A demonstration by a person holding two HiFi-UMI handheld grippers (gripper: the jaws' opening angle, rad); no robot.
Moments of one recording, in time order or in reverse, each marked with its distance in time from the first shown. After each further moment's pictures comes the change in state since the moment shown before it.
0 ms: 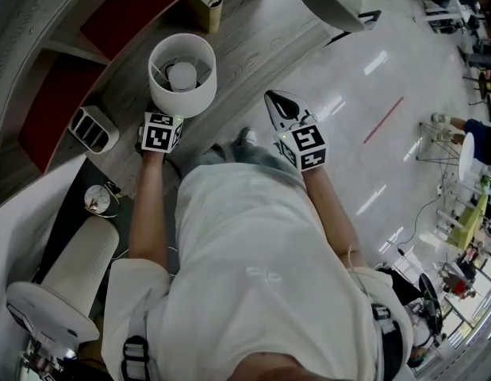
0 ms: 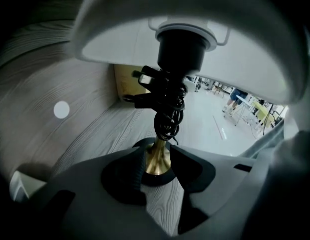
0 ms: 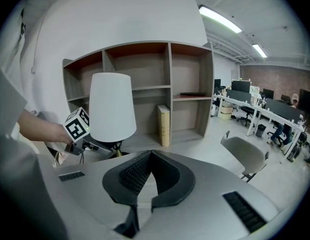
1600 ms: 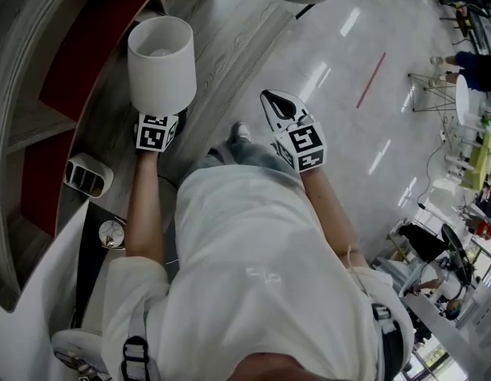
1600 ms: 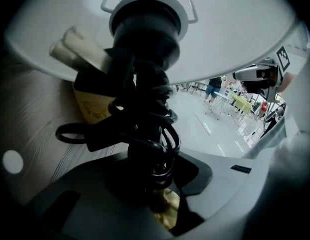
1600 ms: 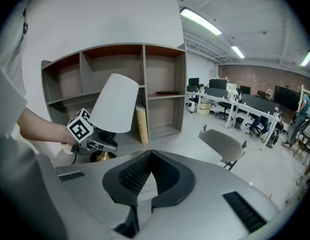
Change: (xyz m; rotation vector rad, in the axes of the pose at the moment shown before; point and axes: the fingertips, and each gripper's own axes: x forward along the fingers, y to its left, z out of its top) left arm 0.070 -0.031 0.098 0.202 -0.065 -0.175; right arm -0.031 -0.068 -0.010 0.112 0.014 -0.202
